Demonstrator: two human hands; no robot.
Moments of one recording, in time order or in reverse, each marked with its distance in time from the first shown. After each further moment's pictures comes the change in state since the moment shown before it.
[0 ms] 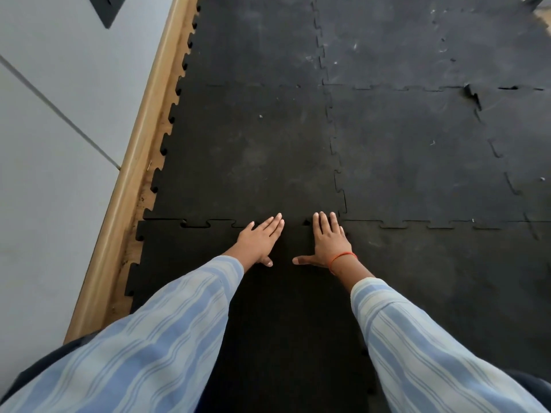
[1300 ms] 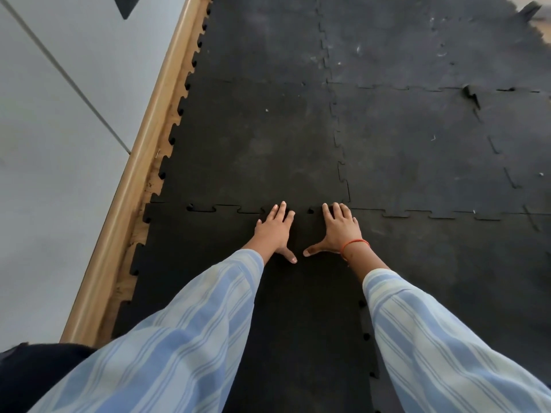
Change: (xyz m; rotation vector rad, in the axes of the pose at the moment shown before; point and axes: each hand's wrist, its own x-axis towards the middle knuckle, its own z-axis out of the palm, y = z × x) left_hand -0.001 0.030 0.012 -0.265 0.077 -0.112; right_hand -0.010 0.014 0.008 0.036 0.109 0.012
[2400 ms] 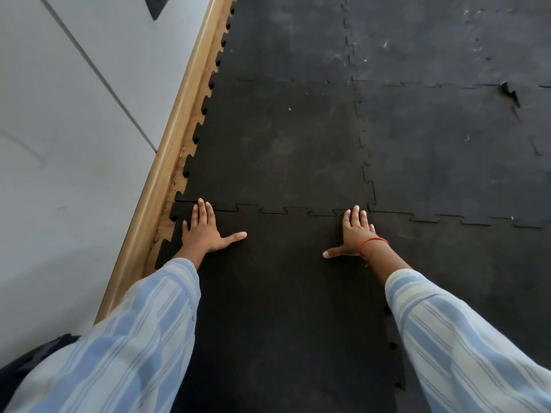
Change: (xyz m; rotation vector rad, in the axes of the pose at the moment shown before) left_hand -0.039 -0.177 0.028 -0.232 0.093 -0.480; right_hand 0.011 -0.016 0.001 0.047 -0.247 0.062
